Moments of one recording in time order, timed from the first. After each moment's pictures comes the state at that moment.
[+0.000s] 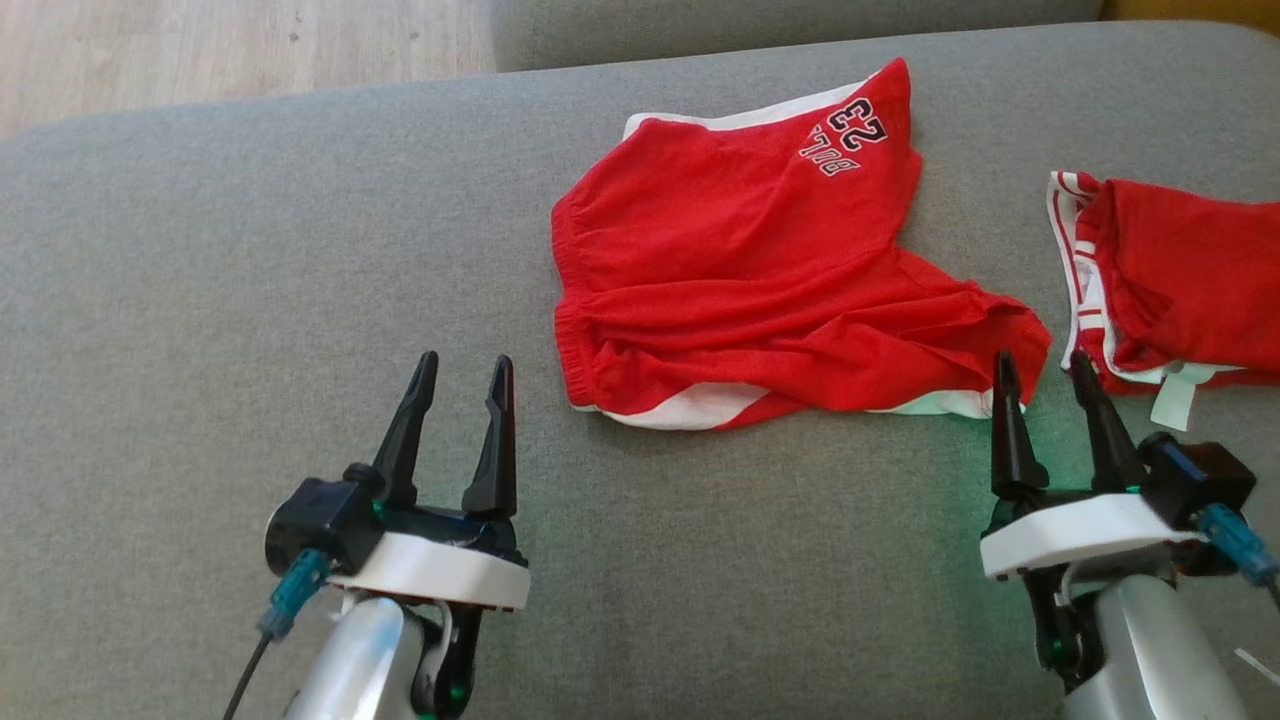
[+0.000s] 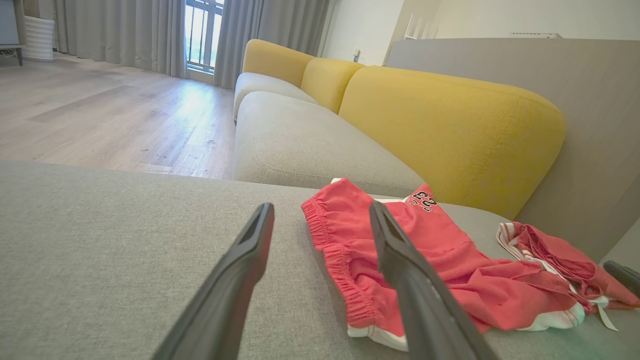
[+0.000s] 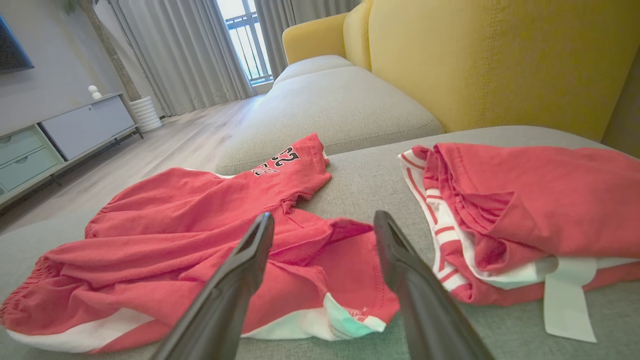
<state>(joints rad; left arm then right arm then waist) -0.20 0.05 -0.31 0.28 -0.37 -0.08 -0.25 -0.15 -0.05 -0.01 0.37 0.22 0.12 -0.24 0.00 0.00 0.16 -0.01</state>
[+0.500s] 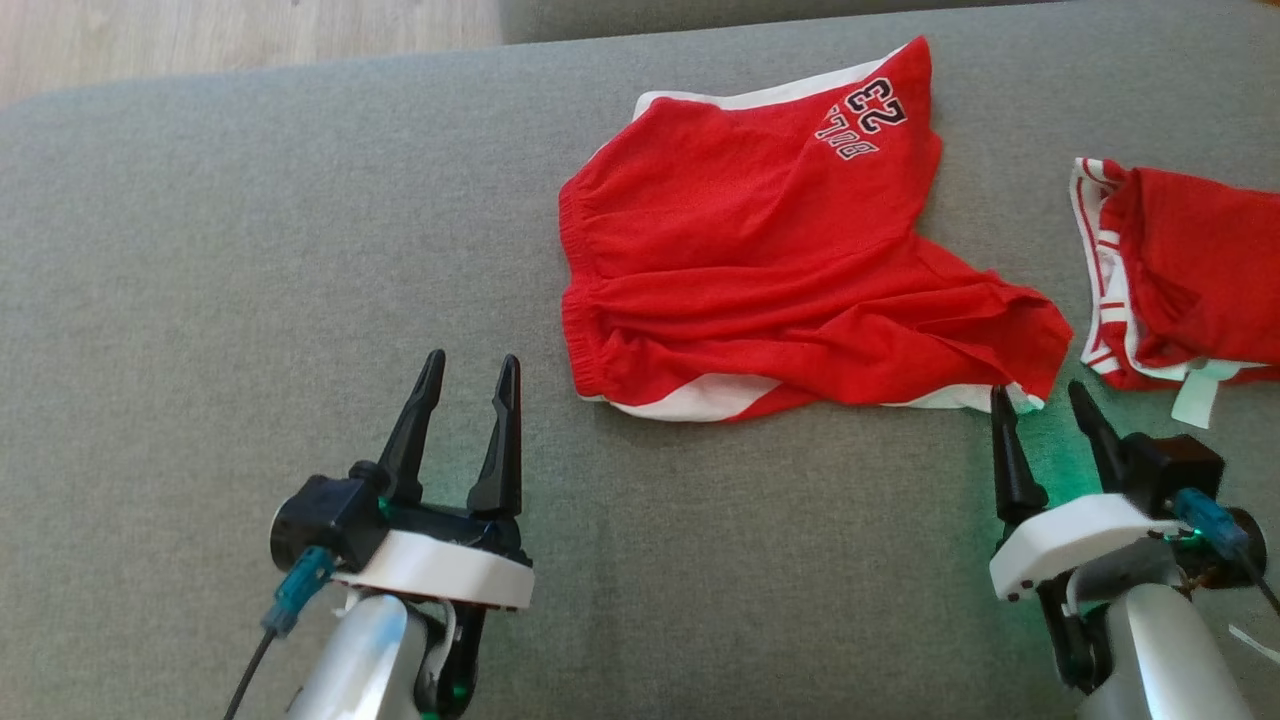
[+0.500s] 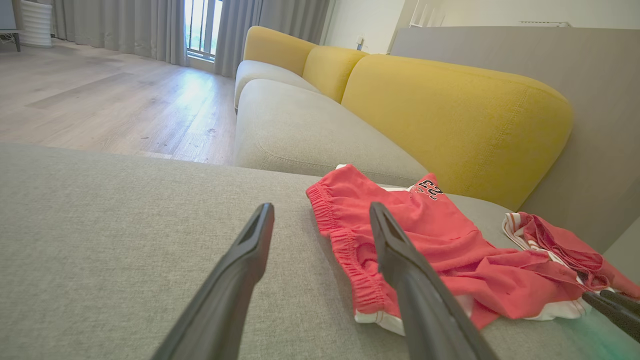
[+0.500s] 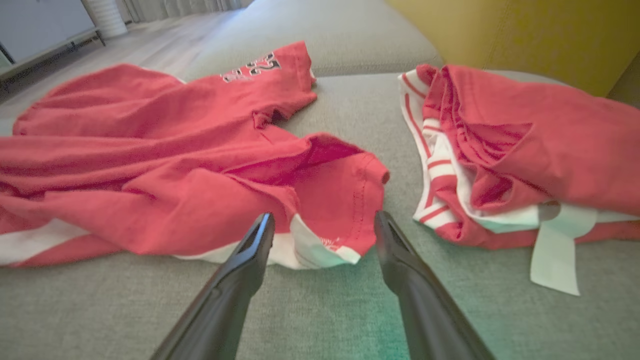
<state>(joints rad) -0.21 0.05 -0.32 0.29 -0.37 -0.09 -0.25 -0.15 -0.05 -0.07 0.39 0.06 0.12 -0.09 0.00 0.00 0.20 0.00</state>
